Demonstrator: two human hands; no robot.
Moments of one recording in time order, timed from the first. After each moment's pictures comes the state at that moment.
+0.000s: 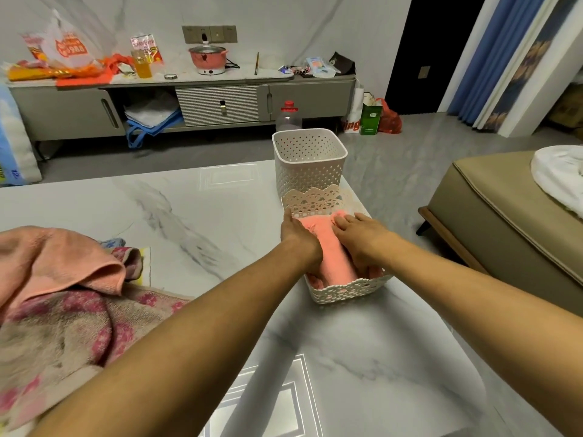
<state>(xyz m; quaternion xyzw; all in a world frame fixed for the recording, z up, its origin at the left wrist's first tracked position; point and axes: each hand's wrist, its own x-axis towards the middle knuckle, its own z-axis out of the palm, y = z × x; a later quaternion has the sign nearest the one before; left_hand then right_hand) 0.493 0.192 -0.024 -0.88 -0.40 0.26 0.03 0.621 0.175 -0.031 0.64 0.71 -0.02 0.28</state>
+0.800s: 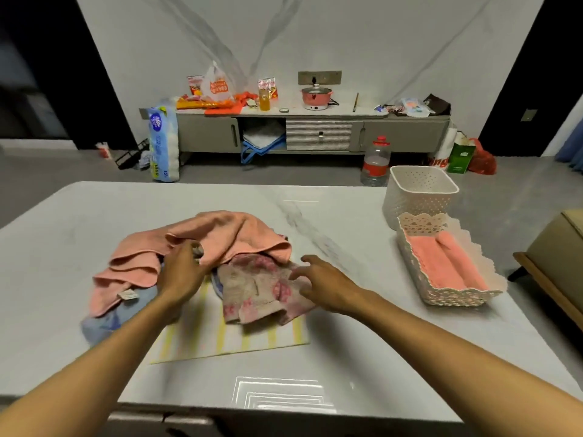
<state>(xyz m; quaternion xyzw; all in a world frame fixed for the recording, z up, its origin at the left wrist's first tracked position) 0.036 0.110 -0.017 -0.58 -0.77 -0.26 -0.11 0.322 0.091 -0.005 0.54 0.82 -0.20 -0.06</state>
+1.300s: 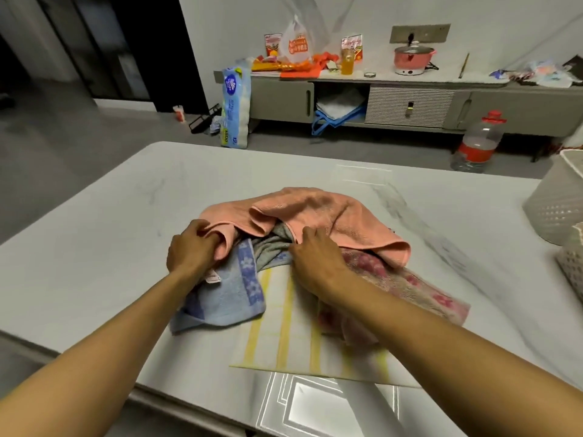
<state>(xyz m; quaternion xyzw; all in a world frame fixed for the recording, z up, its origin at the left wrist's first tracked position) -0.125 0.146 -0.063 -0.39 -0.86 -0.30 -0.12 0.099 0.175 -0.051 0.49 0.87 0.02 0.01</state>
